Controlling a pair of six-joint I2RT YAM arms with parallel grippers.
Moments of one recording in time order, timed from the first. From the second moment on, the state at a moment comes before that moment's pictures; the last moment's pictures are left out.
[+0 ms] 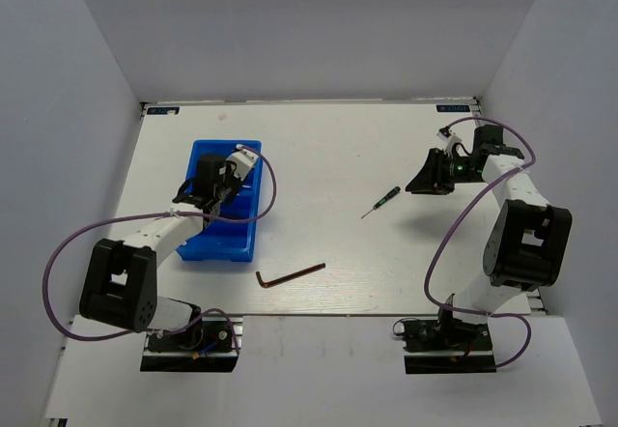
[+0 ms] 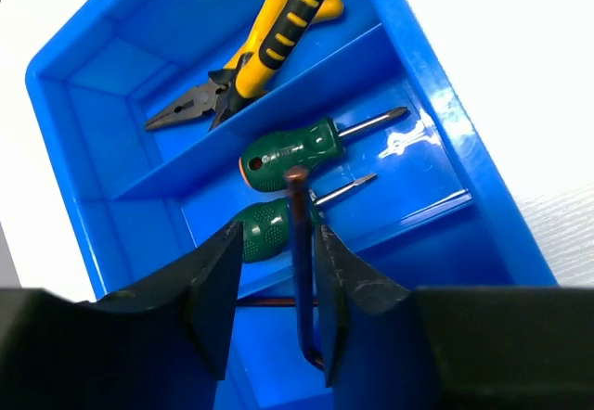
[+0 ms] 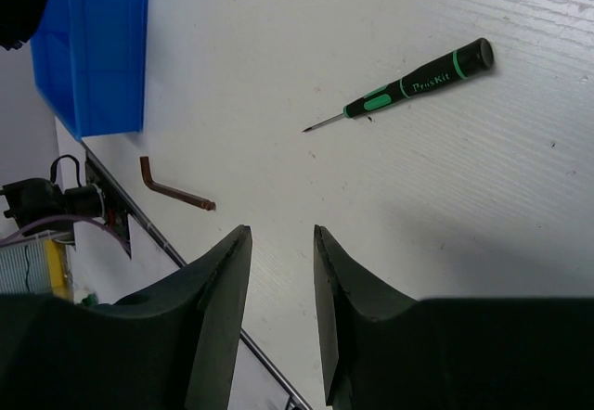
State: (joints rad) left arm -0.26 1.39 0.75 0.03 -0.09 0.48; right arm -0.16 1.63 1.19 -0.77 -0.90 -0.11
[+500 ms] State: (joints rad) left arm -0.26 1.21 0.76 -0.04 -0.06 0.43; right arm -0.16 1.63 1.19 -0.77 -0.91 -0.11
